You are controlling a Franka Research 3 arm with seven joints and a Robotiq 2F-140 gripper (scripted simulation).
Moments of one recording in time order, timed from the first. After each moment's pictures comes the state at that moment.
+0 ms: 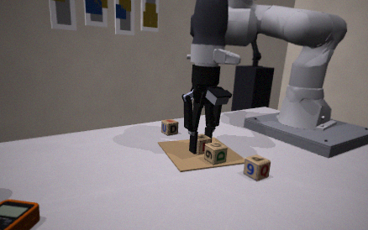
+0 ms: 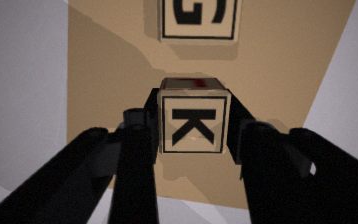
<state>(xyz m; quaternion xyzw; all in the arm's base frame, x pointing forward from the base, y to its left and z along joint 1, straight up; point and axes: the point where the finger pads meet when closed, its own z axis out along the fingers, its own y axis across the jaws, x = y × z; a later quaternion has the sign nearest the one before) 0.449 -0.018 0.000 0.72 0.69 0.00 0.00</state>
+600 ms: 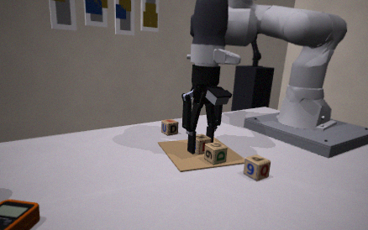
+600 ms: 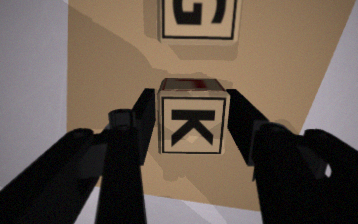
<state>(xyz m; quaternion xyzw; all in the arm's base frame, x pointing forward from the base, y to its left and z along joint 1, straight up) 0.449 -0.018 0.000 0.72 0.69 0.00 0.00</state>
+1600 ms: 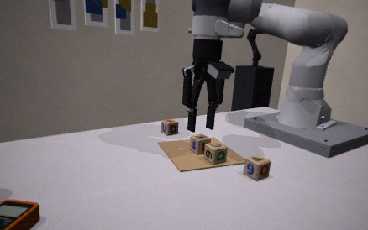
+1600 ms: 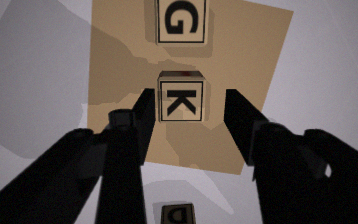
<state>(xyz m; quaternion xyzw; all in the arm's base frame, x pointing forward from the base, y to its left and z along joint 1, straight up) 0.455 -0.015 0.065 0.72 0.69 0.01 0.01</state>
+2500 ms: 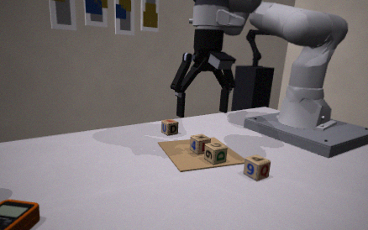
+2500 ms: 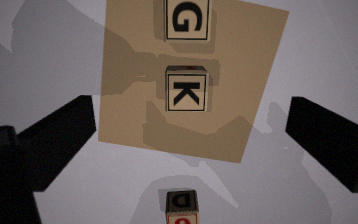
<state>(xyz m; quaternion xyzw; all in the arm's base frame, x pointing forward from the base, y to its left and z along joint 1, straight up) 0.451 -0.016 0.089 0.72 0.69 0.00 0.00</state>
